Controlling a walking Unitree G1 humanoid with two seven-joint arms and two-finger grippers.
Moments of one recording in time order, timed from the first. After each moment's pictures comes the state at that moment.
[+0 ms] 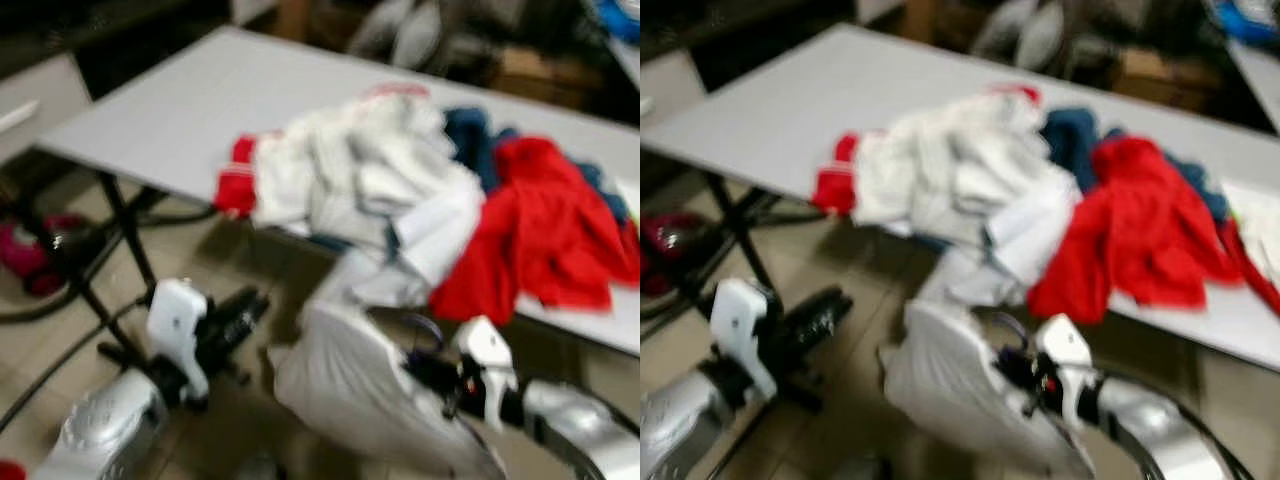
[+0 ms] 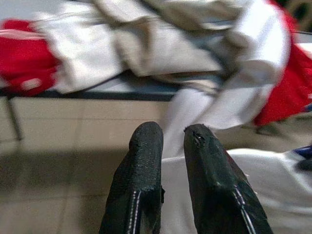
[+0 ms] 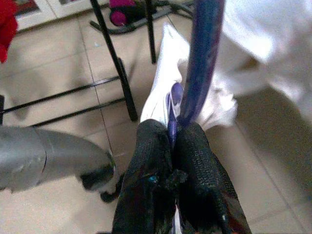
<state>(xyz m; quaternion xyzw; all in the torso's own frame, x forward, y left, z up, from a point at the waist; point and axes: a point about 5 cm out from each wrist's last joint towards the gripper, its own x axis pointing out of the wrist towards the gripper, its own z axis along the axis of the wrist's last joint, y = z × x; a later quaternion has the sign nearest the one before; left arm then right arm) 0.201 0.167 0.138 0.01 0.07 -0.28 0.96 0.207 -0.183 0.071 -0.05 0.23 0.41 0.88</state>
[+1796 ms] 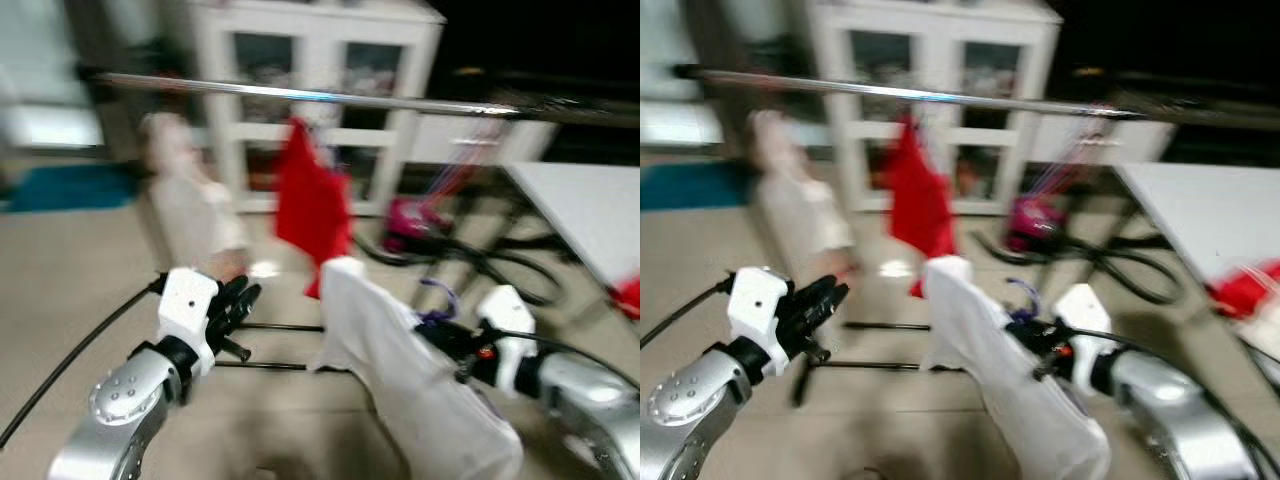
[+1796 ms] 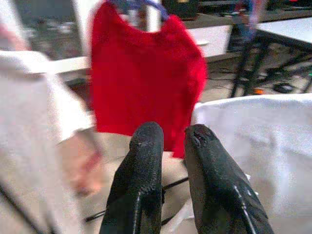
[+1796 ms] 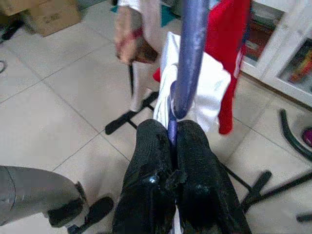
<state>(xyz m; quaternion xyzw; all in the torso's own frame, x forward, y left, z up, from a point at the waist) 0.224 0.168 0.129 0.05 0.08 -0.23 0.97 0.225 -0.201 0.106 -0.06 0.19 0.37 0.91</state>
